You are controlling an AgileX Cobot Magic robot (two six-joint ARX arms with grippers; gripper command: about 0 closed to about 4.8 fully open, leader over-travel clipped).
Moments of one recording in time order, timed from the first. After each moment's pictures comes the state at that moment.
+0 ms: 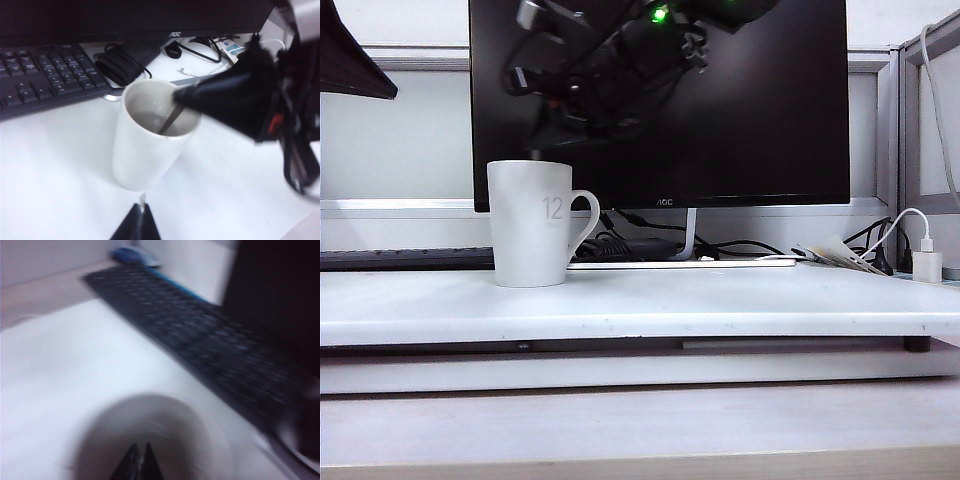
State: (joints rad) left arm 0.00 1.01 0.74 -0.10 0.63 -0.06; right arm 0.68 1.90 1.47 0.11 -0.23 -0.14
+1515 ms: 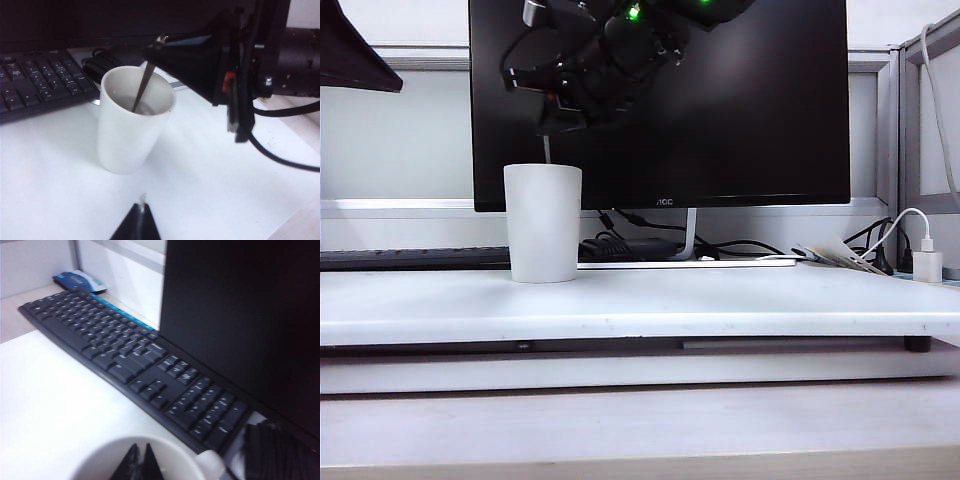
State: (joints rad) left arm 0.00 1.01 0.74 -0.09 0.67 -0.06; right arm 0.69 1.98 1.61 0.14 -0.08 -0.13
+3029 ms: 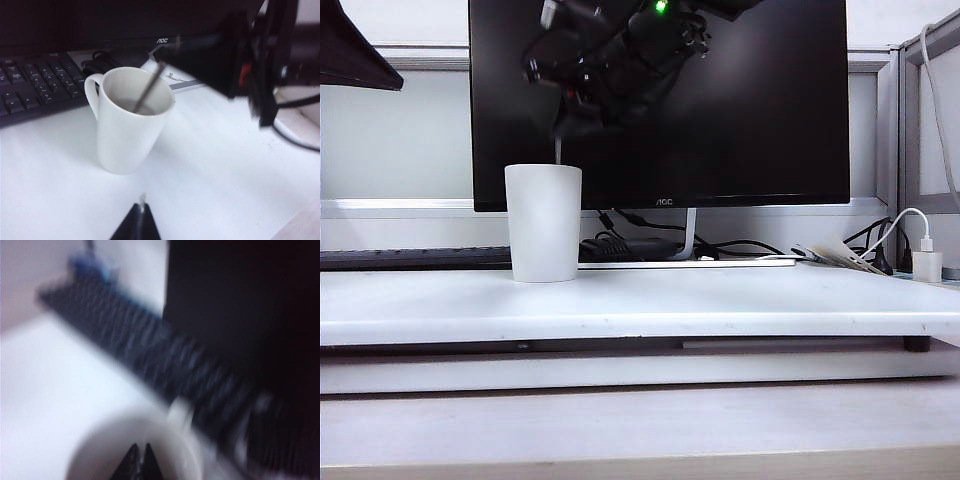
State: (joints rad) left arm 0.00 1.01 0.74 -0.08 0.67 -0.06; right arm 0.65 1.95 1.61 0.08 -0.18 -0.10
